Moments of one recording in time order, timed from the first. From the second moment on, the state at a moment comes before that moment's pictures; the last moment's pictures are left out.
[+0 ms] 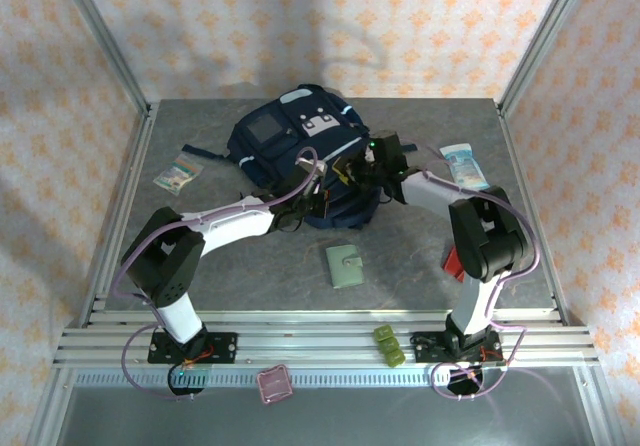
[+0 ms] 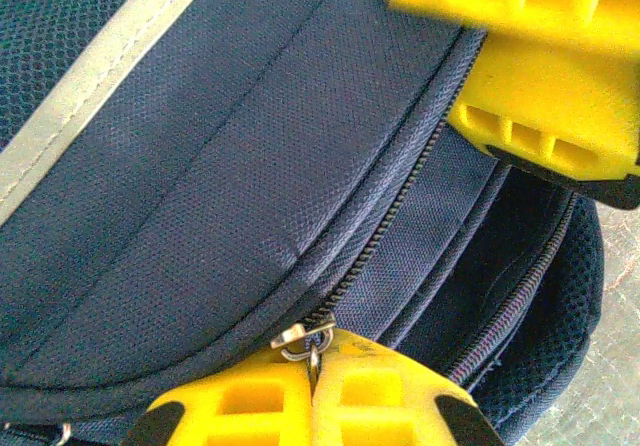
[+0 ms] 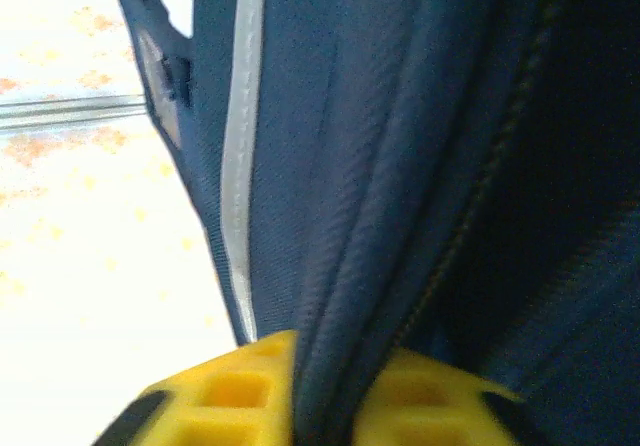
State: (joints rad) left arm -0.65 1.71 1.07 -0.15 -0.10 -0.46; right arm 0.43 1.82 1.14 0.07 -0.46 1.23
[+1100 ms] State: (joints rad) left arm -0.56 1.44 0.88 -0.13 -0.23 -0.40; right arm 0.41 1.83 1.23 0.07 -0.50 1.21
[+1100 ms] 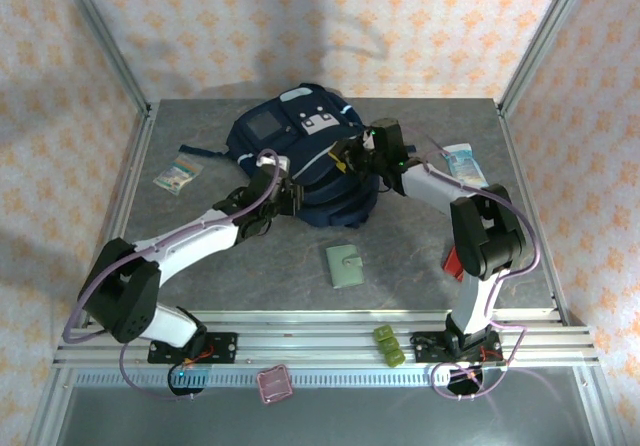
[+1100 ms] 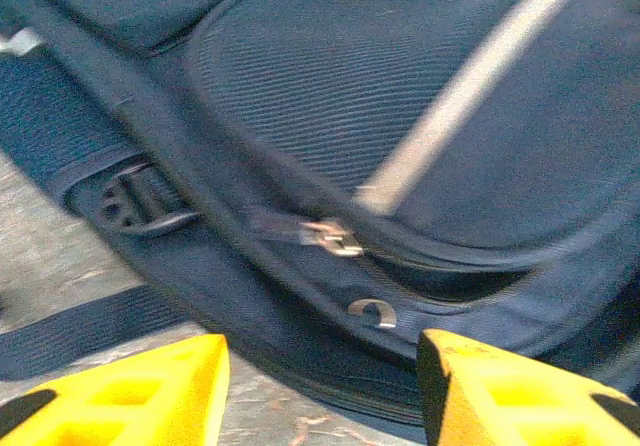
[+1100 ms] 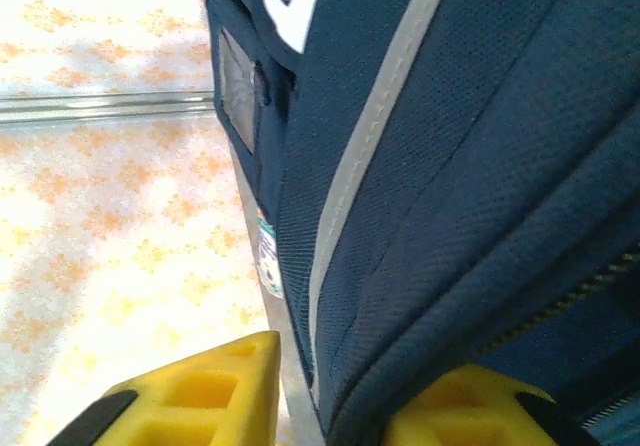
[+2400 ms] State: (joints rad) left arm -0.55 1.76 1.34 -0.31 -0.30 -0.16; right arm 0.36 1.24 0.84 -0.37 -0.34 0.84
